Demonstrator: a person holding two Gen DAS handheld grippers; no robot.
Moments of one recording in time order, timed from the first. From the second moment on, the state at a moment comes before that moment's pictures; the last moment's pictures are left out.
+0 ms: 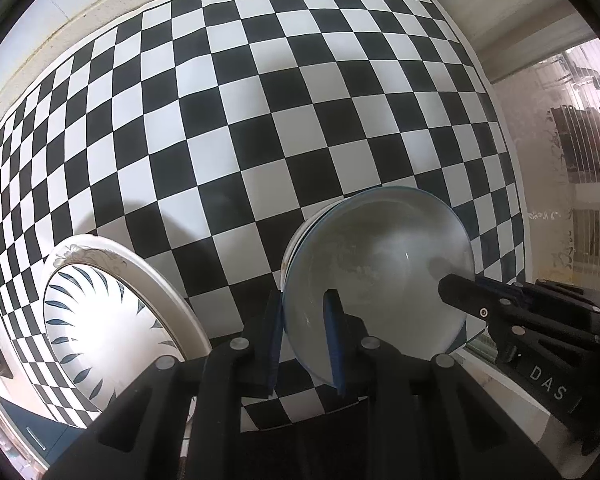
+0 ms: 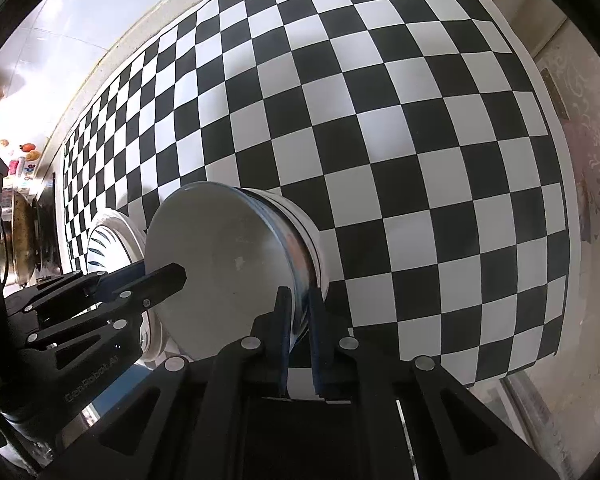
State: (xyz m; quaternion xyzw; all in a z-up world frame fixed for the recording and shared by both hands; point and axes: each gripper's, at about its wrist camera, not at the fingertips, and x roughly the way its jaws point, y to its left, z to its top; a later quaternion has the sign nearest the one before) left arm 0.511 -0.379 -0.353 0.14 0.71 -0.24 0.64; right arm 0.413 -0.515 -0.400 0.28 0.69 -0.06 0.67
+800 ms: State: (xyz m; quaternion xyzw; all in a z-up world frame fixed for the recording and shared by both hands) left arm 0.511 -0.363 -0.305 0.15 0.65 -0.22 0.71; right arm 0.397 -0.524 -0.331 0.19 0.65 -0.14 0.72
